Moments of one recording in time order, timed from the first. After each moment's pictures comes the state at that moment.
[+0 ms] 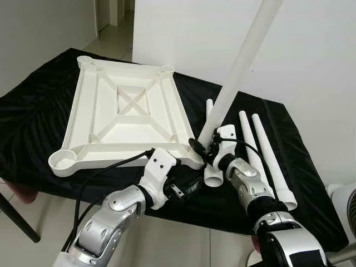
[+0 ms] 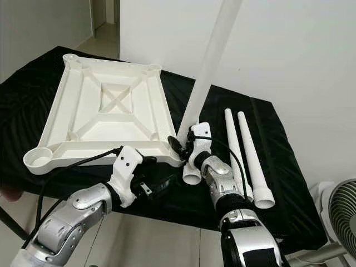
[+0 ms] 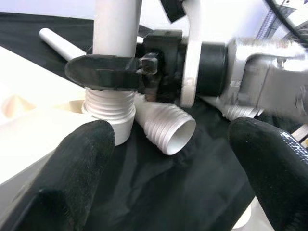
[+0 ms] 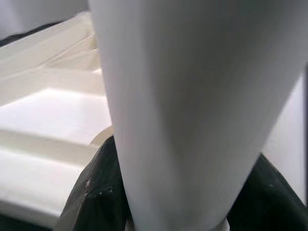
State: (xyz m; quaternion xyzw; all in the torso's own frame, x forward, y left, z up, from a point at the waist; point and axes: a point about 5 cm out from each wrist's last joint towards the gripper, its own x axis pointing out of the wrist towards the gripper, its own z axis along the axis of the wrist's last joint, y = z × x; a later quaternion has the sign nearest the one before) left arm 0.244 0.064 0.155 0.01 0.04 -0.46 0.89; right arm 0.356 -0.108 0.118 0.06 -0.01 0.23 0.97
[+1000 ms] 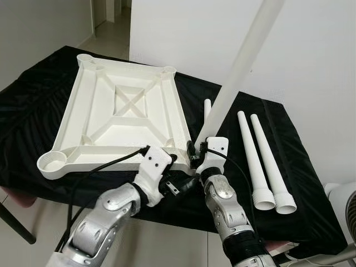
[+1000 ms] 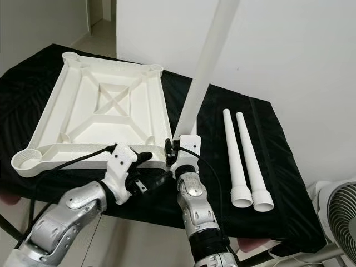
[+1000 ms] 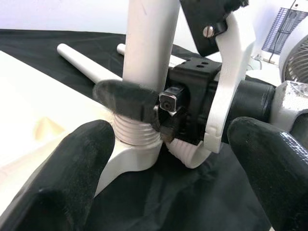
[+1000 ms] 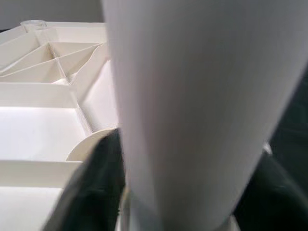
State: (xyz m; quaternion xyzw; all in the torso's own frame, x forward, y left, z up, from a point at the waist) left arm 0.246 0.075 0.162 0.03 0.01 -0.45 0.89; right arm 0.316 -0.075 0.125 0.07 -0.03 0.10 0.99
